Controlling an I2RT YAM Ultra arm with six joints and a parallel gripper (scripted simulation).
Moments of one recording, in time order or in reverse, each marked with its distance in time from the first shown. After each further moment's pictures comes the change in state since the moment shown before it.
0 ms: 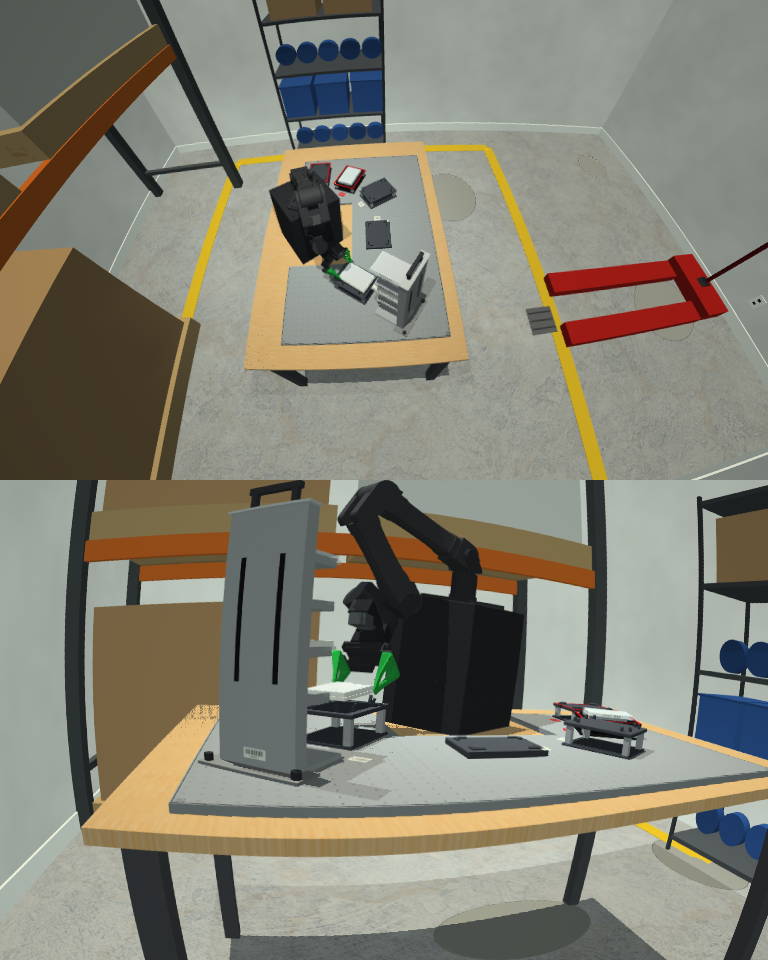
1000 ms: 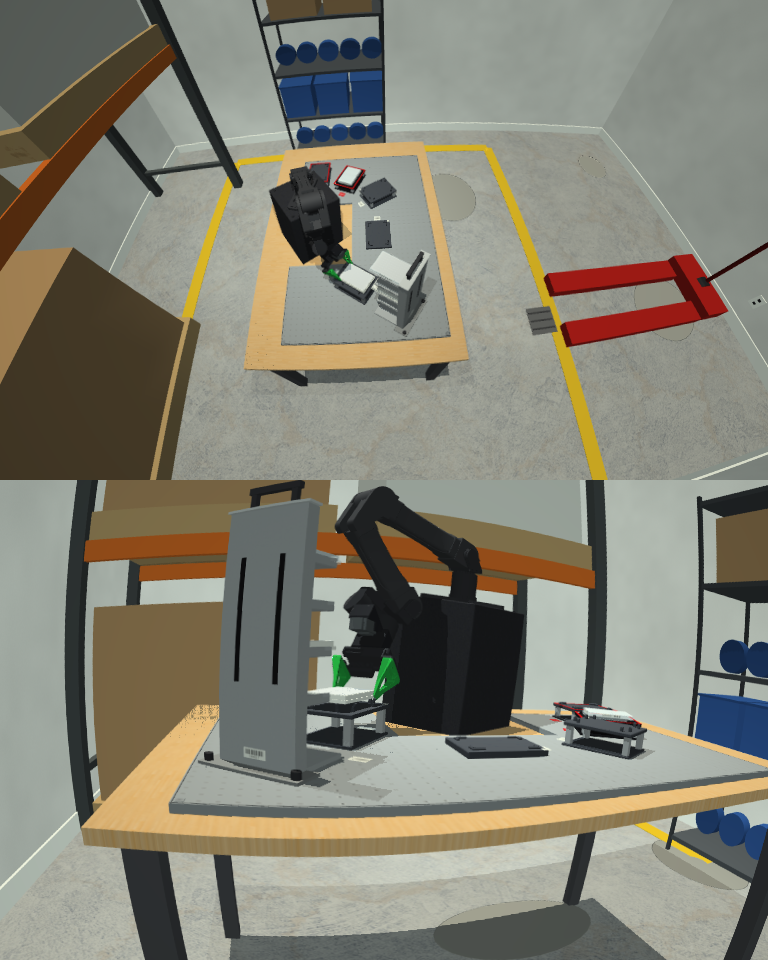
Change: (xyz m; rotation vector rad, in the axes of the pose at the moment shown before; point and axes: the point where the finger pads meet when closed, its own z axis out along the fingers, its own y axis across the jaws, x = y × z) arm 0.008 0.000 0.006 0.000 -0.012 -0.007
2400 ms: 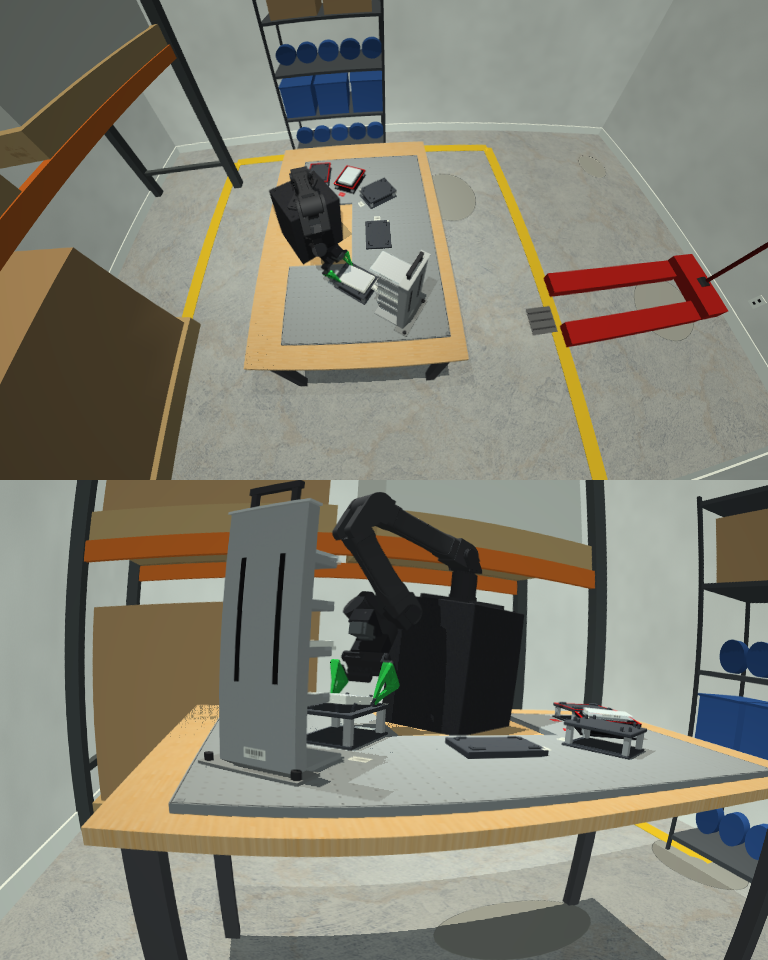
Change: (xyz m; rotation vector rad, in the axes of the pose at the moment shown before) arm 0.005 -0.002 0.007 0.002 -0.019 -0.009
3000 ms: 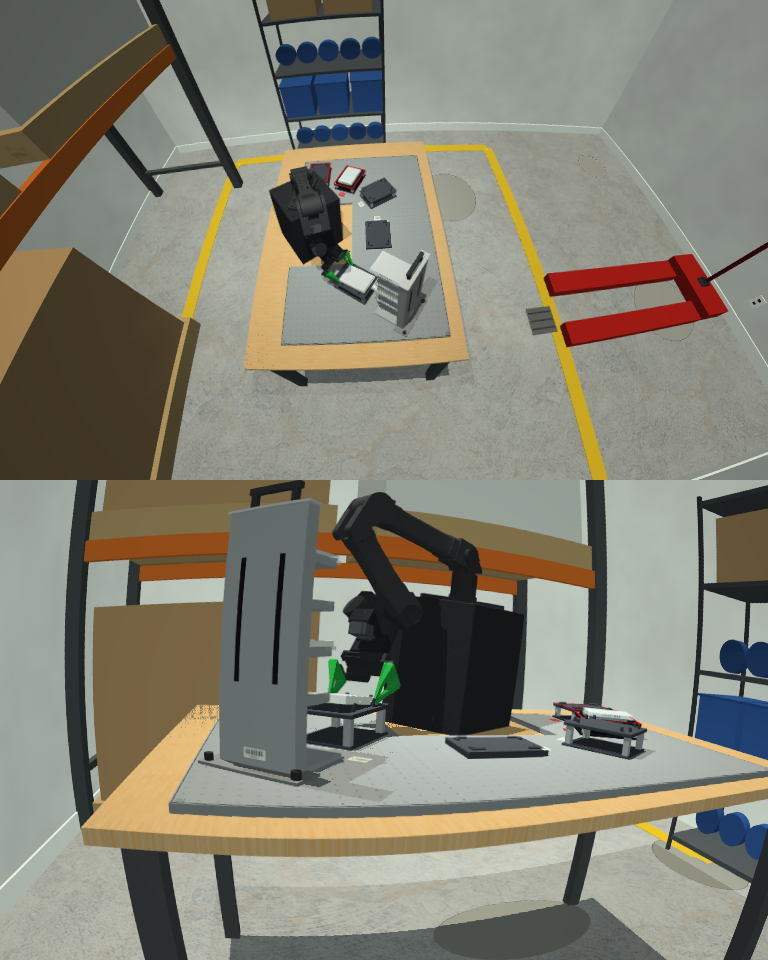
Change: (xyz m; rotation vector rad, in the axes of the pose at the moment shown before) arm 0.000 -0.001 0.000 0.007 -0.001 -0.002
